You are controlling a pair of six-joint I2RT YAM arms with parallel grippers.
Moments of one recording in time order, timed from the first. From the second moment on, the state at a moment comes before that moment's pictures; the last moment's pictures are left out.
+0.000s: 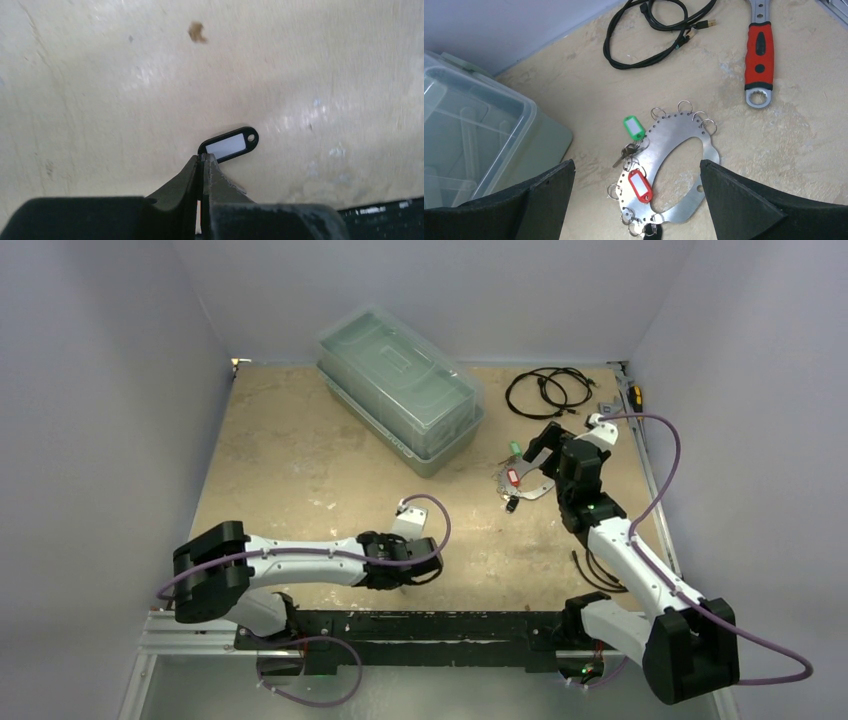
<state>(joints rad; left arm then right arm) -1.30 1.46 0.82 -0.66 -0.53 -0.95 0.25 1.04 0.63 0.06 0.40 0.54</state>
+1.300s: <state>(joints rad) -1.08 1.10 0.86 -0.60 -0.76 -0.27 0.26 1.70 1.05 -0.14 0.36 0.55</state>
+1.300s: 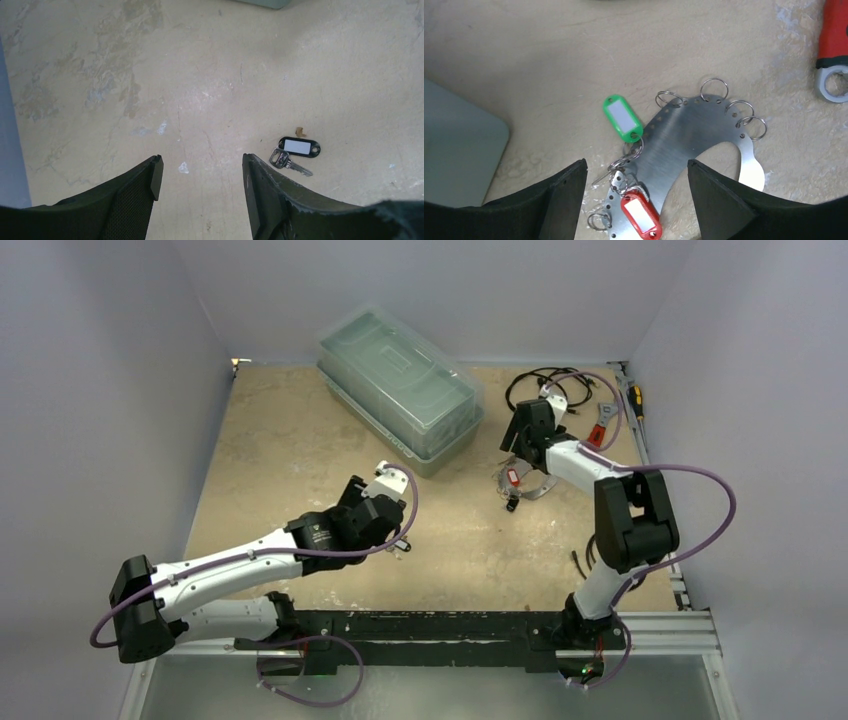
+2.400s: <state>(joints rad) -1.07 1.07 0.84 -0.56 -0.71 -0.23 0.04 1.94 1.21 -0.06 -0.19 -0.07</state>
